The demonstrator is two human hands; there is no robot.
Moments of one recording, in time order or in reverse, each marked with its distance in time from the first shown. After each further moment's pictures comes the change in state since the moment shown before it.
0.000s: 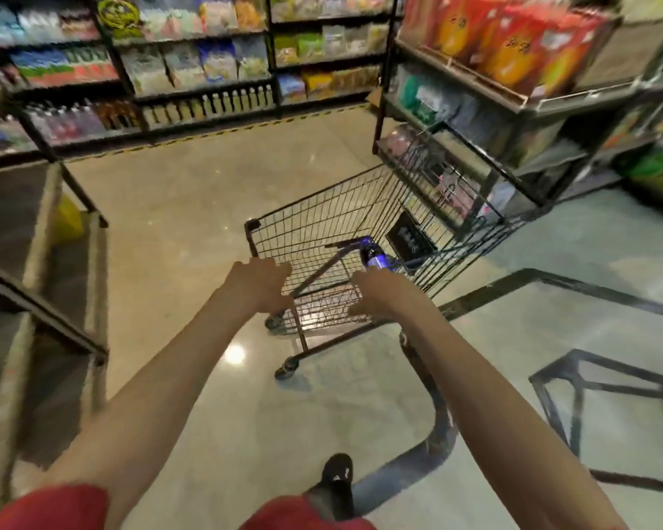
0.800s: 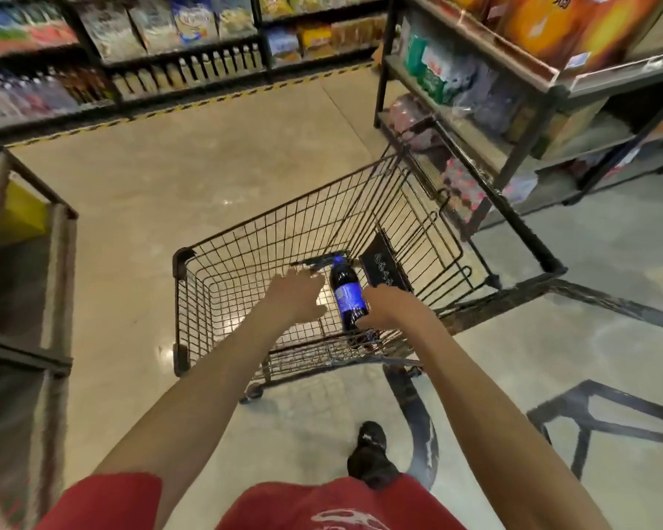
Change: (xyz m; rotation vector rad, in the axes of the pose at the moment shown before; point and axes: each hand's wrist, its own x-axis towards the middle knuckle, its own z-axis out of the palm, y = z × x) left_hand 0.307 0.155 -0.054 -0.077 -0.120 0.051; right_hand 0.217 0.257 -0.024 0.135 -0.187 0.041
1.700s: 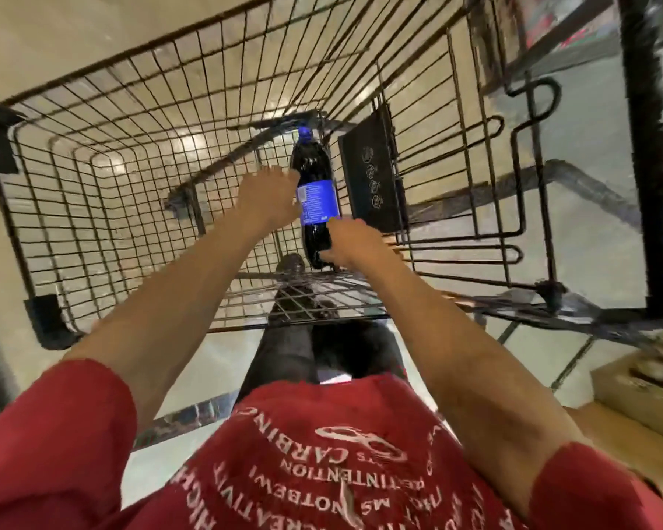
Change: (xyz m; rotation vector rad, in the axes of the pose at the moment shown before) left_hand 0.274 -0.020 0.116 -0.254 -0.169 -0.069; right_hand 0.237 0.066 0.075 -0.017 -0.335 0.029
